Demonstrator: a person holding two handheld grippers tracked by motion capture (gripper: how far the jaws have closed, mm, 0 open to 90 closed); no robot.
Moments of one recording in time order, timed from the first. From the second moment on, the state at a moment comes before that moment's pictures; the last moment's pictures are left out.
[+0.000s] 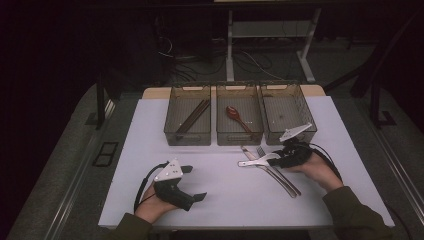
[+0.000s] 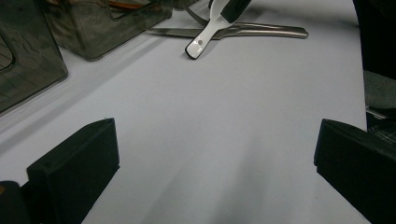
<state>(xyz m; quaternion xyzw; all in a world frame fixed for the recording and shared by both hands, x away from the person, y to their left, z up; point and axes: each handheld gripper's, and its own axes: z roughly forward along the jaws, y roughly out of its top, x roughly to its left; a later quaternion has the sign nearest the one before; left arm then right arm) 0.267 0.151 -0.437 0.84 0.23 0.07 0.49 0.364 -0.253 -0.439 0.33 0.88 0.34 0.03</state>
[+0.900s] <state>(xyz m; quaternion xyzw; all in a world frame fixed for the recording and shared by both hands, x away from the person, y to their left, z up) 0.267 0.150 -0.437 0.84 0.23 0.07 0.49 0.361 -0.260 -0.435 0.30 0.89 0.34 0.01</state>
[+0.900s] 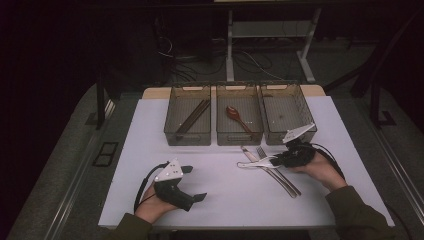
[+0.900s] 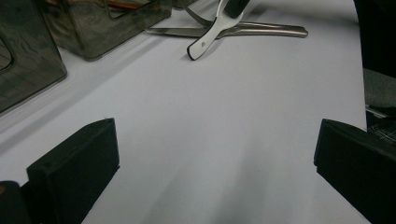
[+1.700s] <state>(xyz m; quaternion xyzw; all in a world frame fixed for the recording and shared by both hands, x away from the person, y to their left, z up) 0.266 0.150 -0.437 0.84 0.23 0.07 0.49 0.362 -0.263 -0.434 0.31 0.88 0.35 -0.01</state>
